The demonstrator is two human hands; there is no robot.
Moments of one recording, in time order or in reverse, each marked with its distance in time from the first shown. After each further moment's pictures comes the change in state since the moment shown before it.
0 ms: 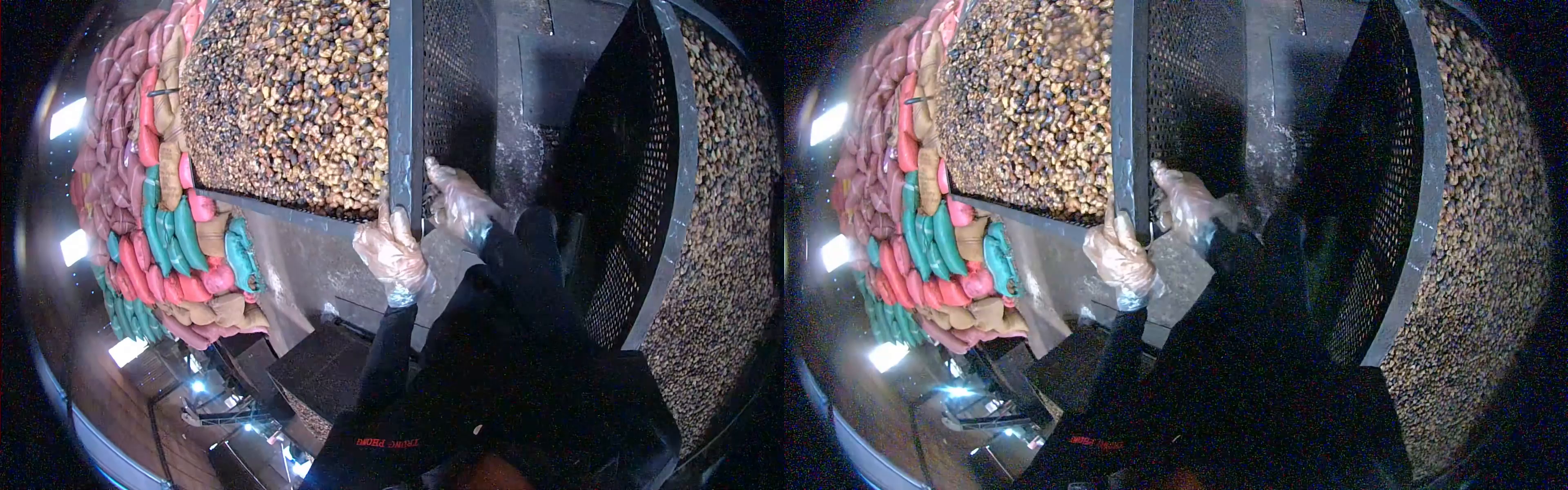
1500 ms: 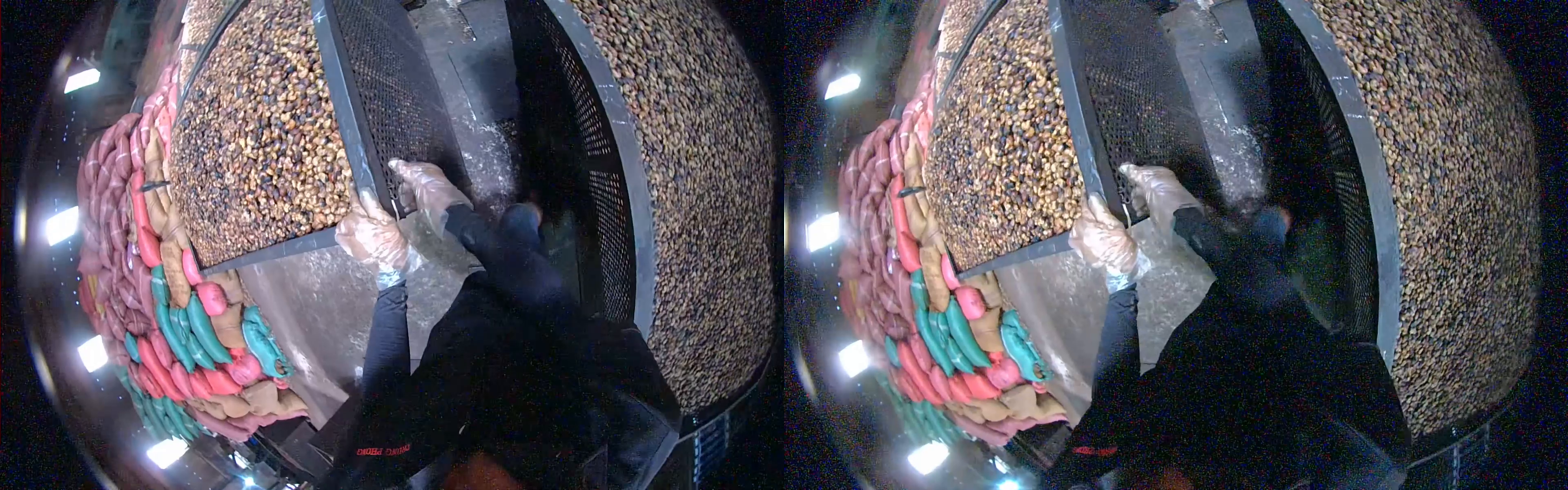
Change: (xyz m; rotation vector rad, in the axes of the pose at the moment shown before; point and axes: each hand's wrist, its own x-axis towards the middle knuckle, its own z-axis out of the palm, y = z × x) left_hand 0.005 -0.009 0.019 -0.129 0.087 0.011; right_hand -0.044 0.047 0.000 -0.058 0.064 -0.562
